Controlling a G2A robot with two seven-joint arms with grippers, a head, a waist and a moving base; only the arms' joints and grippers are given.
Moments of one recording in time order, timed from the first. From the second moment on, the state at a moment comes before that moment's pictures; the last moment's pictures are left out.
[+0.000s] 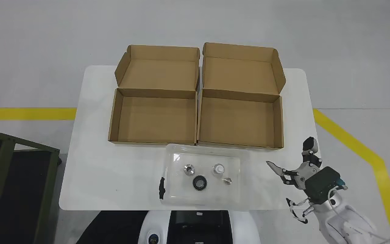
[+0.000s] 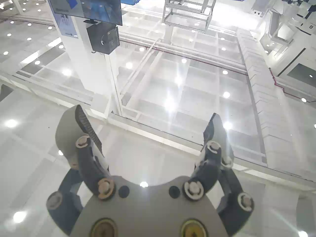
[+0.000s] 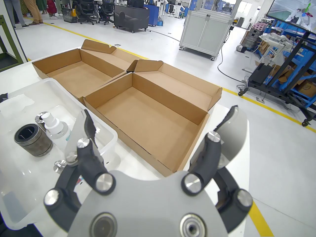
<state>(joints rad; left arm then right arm) -0.36 -0.33 -0.27 -1.17 3.07 0.39 0.07 -1.93 -1.26 1.80 -2.09 -1.46 -0.56 -0.33</state>
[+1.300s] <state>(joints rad) -0.36 -0.33 -0.27 -1.17 3.07 0.39 0.07 -1.67 -1.21 1.42 -2.07 -1.60 -0.94 0.12</state>
